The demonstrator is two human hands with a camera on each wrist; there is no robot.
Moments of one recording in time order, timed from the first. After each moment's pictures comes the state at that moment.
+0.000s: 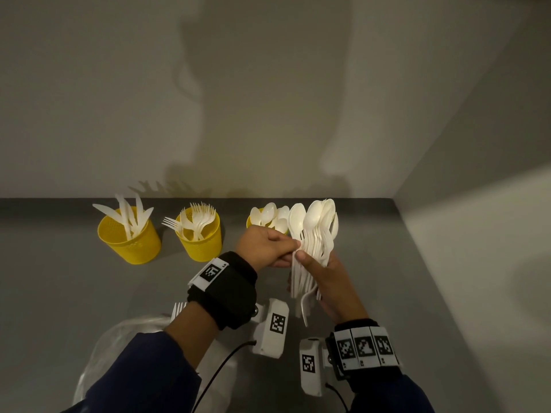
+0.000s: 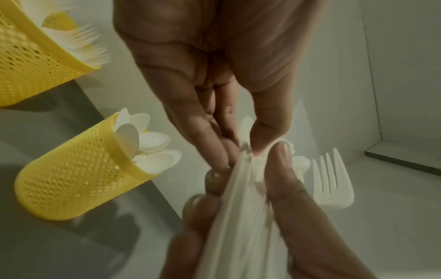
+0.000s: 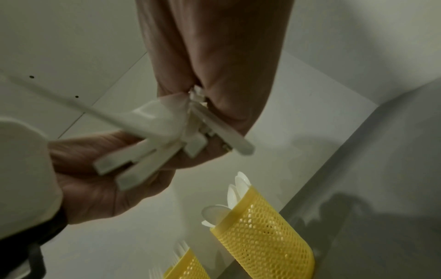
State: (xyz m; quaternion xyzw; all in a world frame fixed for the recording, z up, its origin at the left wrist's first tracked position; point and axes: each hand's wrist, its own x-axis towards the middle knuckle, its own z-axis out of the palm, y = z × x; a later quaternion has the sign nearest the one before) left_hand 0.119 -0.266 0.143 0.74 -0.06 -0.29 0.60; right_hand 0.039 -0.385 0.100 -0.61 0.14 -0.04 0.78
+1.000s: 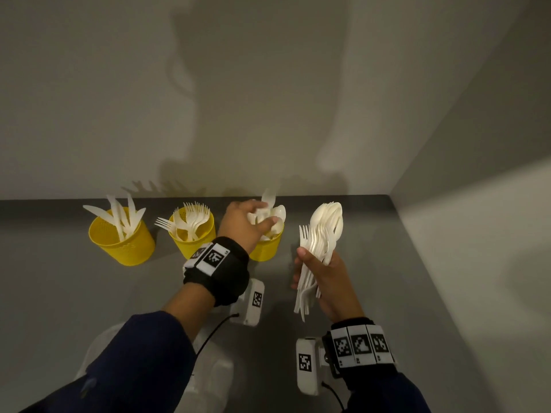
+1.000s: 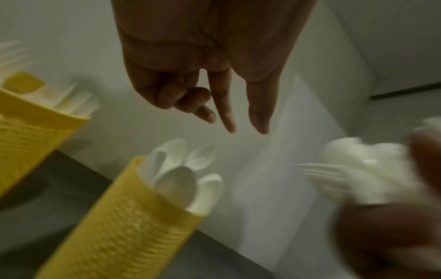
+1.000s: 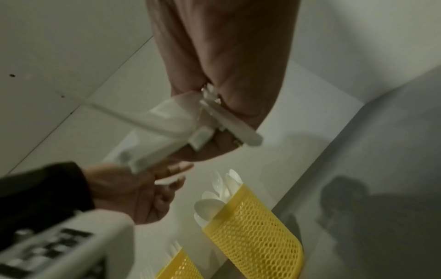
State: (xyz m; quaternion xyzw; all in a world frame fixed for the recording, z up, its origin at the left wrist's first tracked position) left_hand 0.159 -0.262 0.122 0.87 -0.10 -0.07 0.48; right_hand 0.038 -0.389 0.097 -0.57 0.17 -0.07 0.80
